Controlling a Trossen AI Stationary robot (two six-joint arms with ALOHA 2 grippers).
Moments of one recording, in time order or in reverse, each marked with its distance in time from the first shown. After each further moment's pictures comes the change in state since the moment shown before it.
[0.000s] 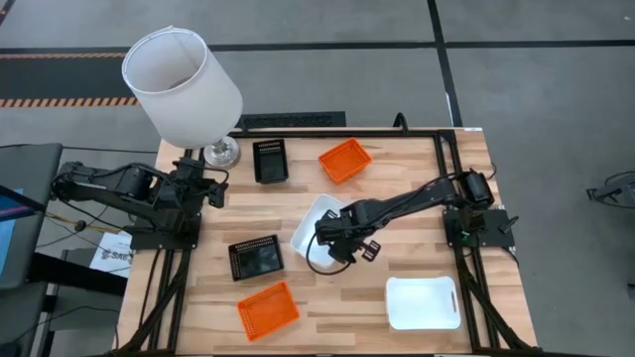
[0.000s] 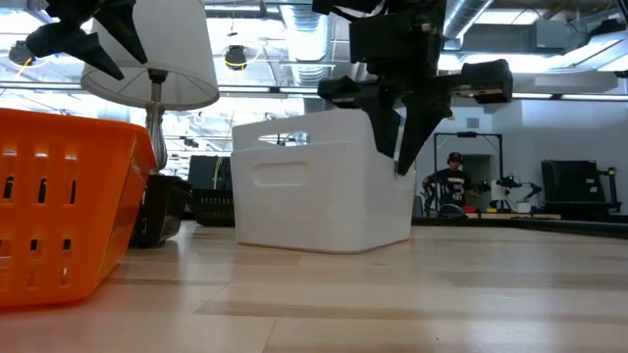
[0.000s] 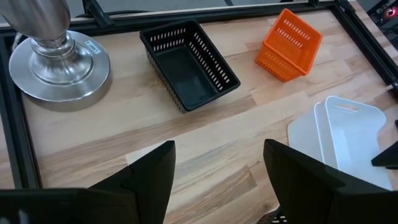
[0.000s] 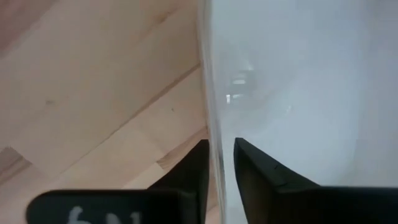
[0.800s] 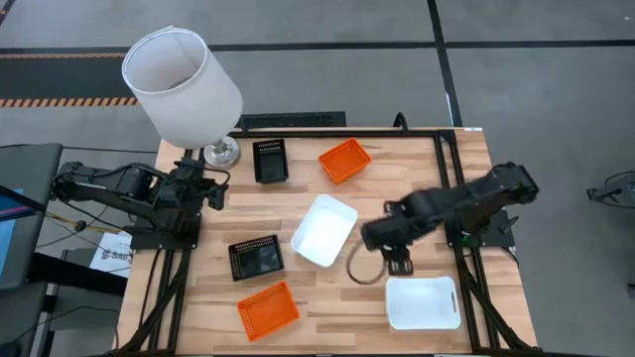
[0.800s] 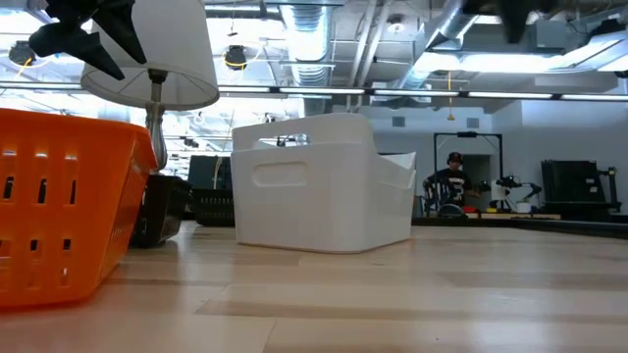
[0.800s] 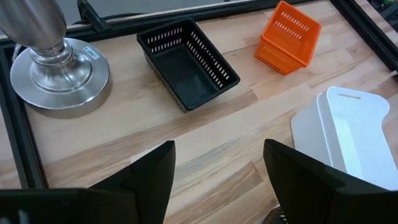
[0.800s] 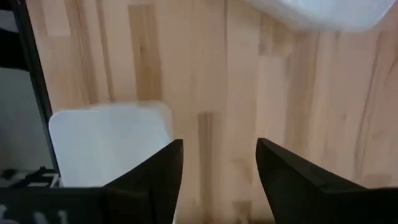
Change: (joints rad) left arm 0.000 0.000 0.000 0.000 0.008 0.065; right arm 0.185 -0.328 0.080 -0.475 -0.070 1.159
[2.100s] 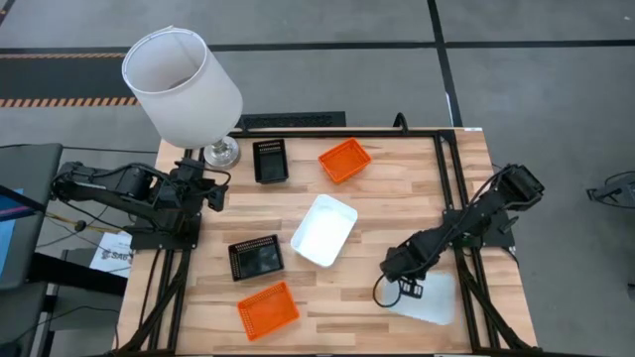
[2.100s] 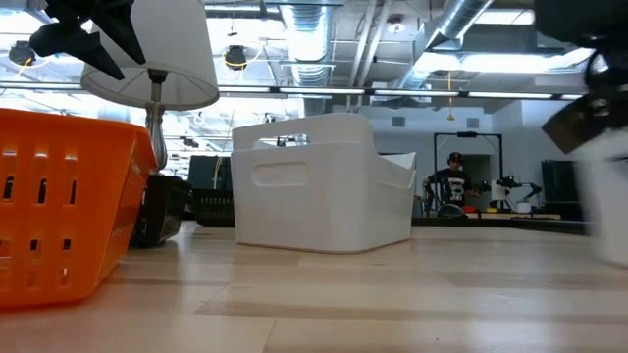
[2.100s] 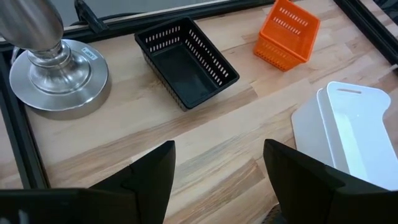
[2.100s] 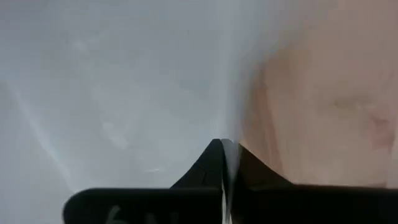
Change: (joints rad) left arm 0.000 0.000 0.000 0.000 0.008 0.023; right arm 0.135 -0.020 -0.741 0.562 -0.192 0.470
